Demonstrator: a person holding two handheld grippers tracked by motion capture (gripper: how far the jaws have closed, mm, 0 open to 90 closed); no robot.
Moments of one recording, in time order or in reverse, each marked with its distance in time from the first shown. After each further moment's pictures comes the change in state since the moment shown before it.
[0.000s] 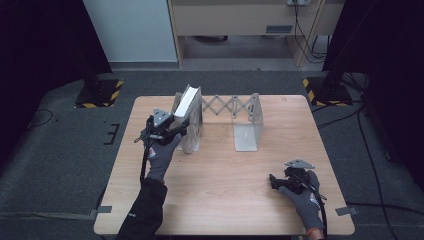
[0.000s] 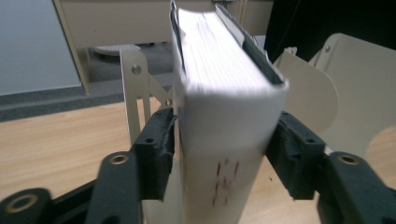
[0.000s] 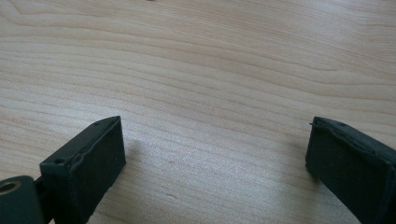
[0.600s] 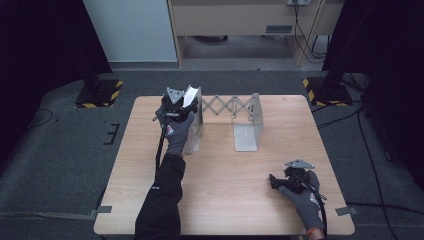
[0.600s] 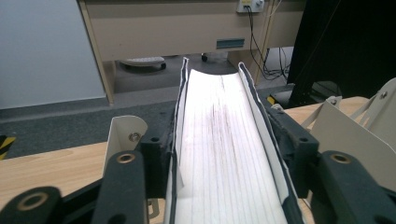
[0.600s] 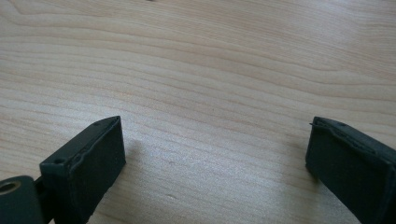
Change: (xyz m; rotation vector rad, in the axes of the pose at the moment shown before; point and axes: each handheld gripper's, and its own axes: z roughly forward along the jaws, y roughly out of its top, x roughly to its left) left arm -0.011 0.044 0.064 -0.029 0.129 0.019; right arm 0.000 0.000 0.000 0.000 0.000 0.002
